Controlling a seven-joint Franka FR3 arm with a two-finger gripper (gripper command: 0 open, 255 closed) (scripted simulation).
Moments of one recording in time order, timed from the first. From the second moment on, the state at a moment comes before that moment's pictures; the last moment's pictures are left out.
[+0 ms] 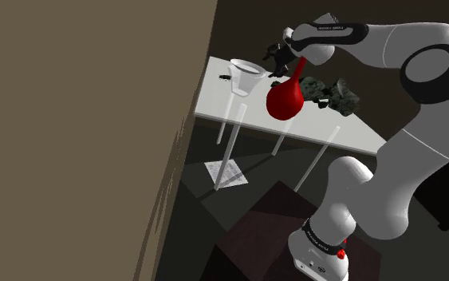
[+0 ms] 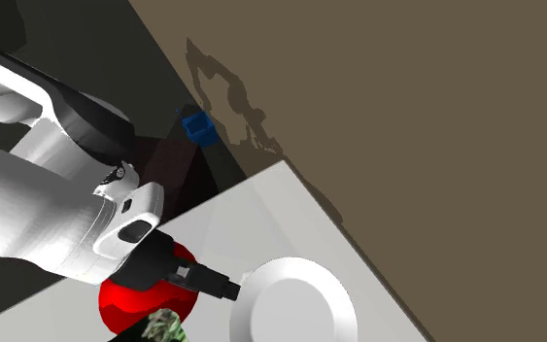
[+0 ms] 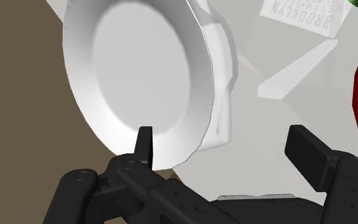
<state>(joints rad) 0.72 -0.20 -1.24 -1.94 0.14 2.51 -2.06</state>
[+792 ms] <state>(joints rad) 1.22 -0.14 -1.75 -1.89 0.21 2.52 -2.14</state>
